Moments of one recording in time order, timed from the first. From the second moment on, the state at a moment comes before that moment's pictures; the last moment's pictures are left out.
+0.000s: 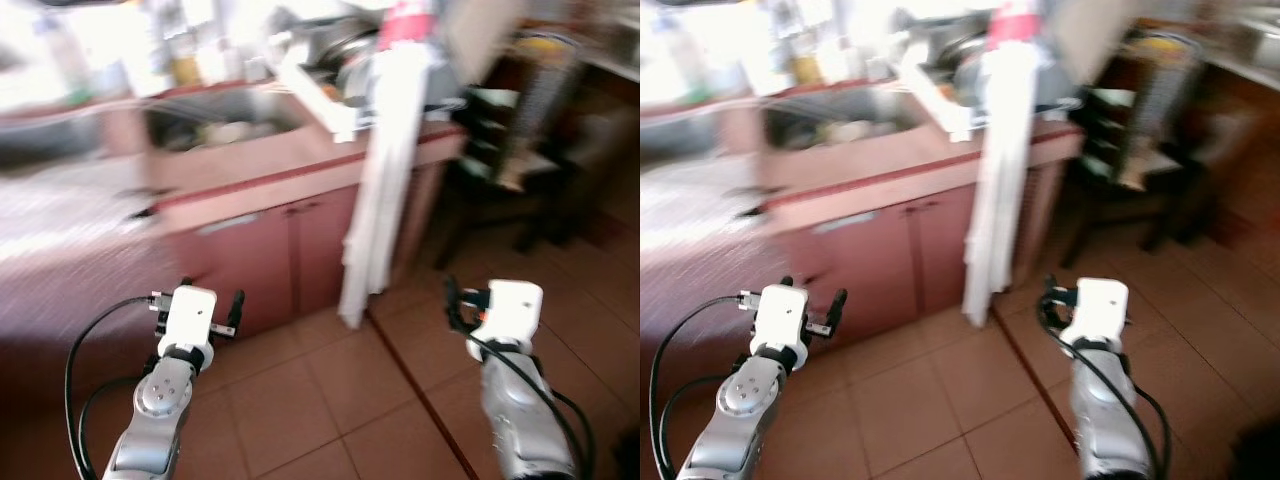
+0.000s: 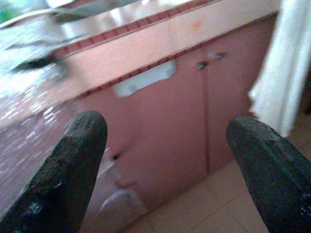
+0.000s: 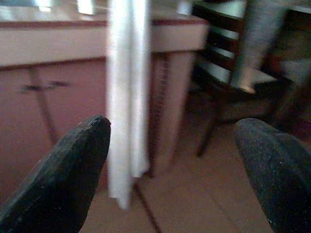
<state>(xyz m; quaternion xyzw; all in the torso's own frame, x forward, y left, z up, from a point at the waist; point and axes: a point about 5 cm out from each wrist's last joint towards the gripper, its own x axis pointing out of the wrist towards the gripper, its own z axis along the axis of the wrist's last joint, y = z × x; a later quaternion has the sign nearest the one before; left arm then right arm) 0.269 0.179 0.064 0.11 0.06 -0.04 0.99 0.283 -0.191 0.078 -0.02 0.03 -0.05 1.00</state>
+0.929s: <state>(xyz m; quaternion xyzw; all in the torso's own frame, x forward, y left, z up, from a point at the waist) 0.274 0.175 0.068 0.08 0.08 -0.03 0.99 0.279 -0.199 0.078 -0.02 0.04 -0.06 1.00</state>
